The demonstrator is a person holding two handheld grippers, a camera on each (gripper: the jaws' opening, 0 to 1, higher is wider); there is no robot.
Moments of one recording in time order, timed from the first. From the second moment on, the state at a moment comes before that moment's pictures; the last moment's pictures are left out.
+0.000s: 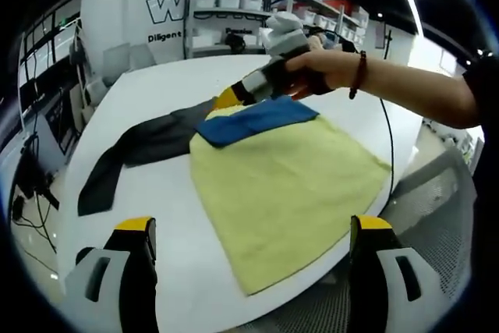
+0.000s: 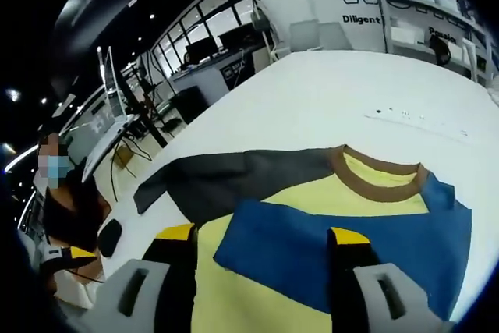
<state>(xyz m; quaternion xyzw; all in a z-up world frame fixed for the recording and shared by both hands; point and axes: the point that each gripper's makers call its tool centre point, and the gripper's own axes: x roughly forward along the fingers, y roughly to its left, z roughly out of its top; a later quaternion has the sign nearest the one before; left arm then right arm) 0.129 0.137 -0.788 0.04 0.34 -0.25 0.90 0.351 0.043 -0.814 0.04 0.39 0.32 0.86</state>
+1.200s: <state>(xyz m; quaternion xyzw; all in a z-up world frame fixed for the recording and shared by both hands) 0.135 0.126 -0.781 0.04 0.32 -0.26 0.91 0.320 -0.131 -0.842 0.03 0.38 0.18 0.91</state>
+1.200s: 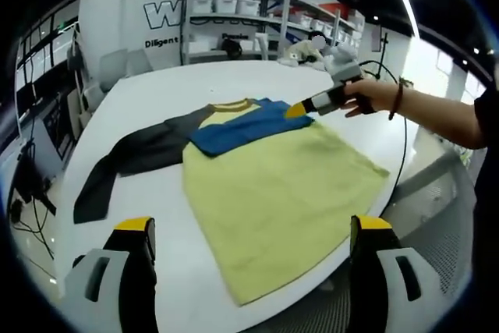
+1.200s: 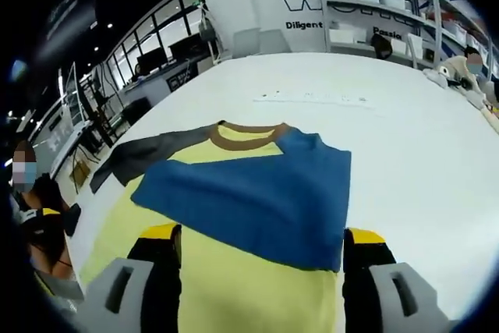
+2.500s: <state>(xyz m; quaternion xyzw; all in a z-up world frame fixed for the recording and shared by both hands) 0.135 0.139 -0.784 0.04 0.33 -0.24 0.91 0.308 -0.189 -0.866 -0.05 0.38 0.13 0.91</state>
